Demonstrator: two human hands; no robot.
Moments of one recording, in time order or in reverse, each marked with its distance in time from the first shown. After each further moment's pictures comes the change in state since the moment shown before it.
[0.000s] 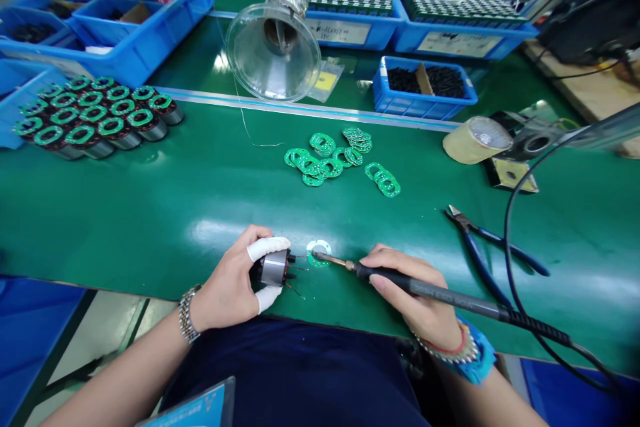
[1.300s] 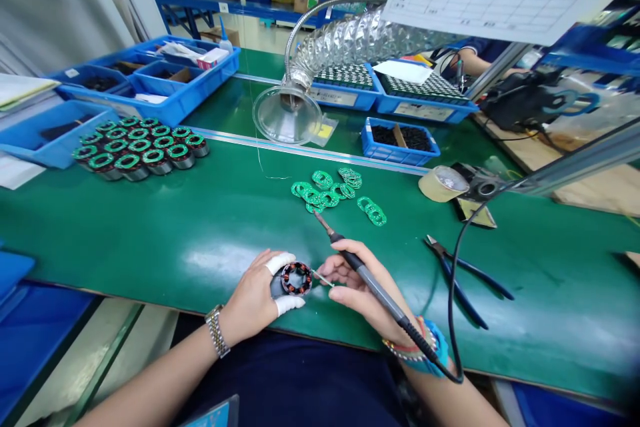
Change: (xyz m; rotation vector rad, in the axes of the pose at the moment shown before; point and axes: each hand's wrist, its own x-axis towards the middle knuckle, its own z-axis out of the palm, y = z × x) left_hand -0.003 0.002 0.015 0.137 0.120 -0.076; right_hand 0.028 -0.027 0.039 0.626 -0.122 0.220
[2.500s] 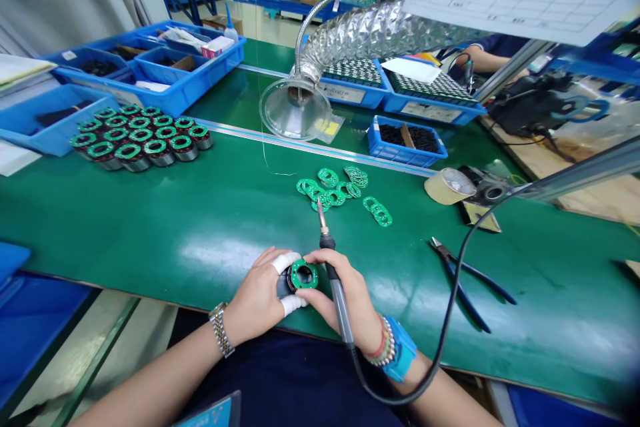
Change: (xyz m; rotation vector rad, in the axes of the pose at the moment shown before) left_hand 0.000 -0.006 0.006 -0.012 -0.008 0.003; right_hand 0.007 0.028 0.028 -0.759 0.092 -0.364
